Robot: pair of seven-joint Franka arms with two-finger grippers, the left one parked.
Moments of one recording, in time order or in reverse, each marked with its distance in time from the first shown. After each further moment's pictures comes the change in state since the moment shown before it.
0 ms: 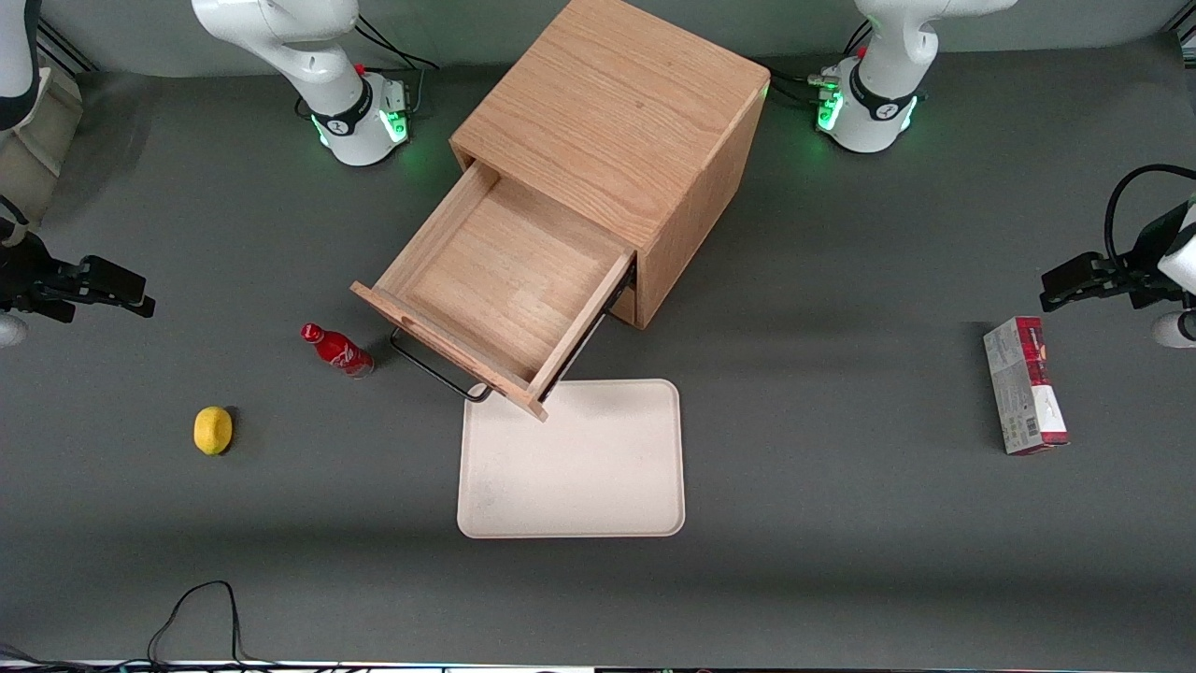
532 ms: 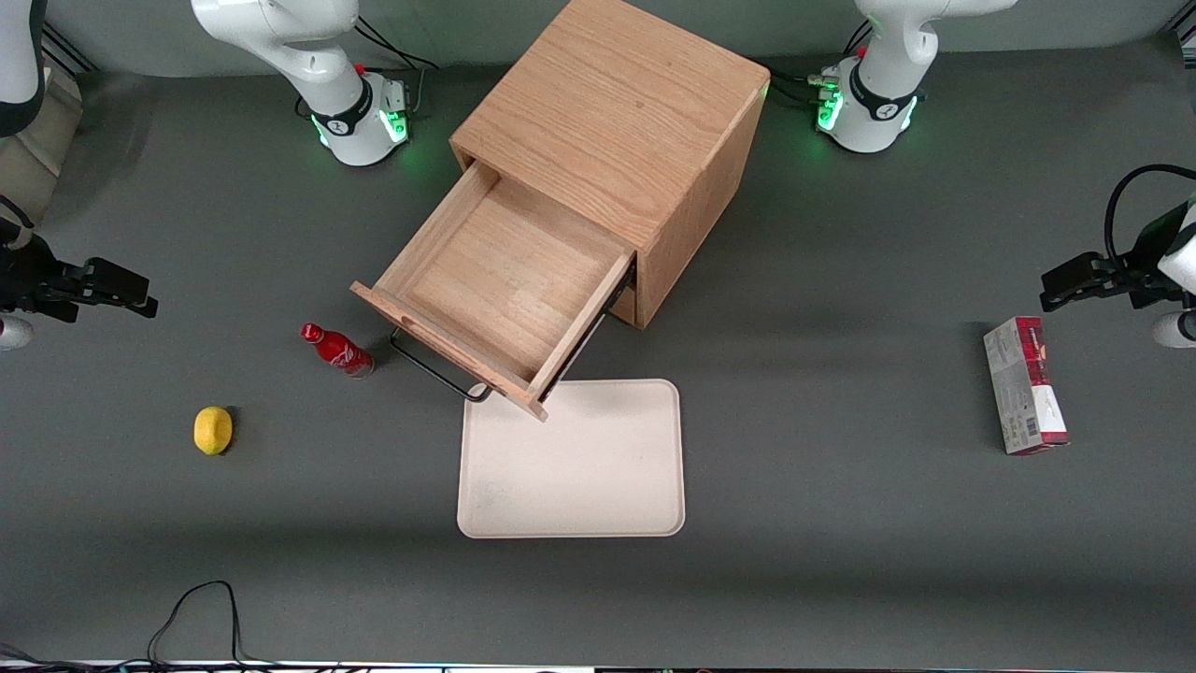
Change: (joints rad) arm 0.032 0.000 -0.035 -0.006 -0.001 -0.001 0.002
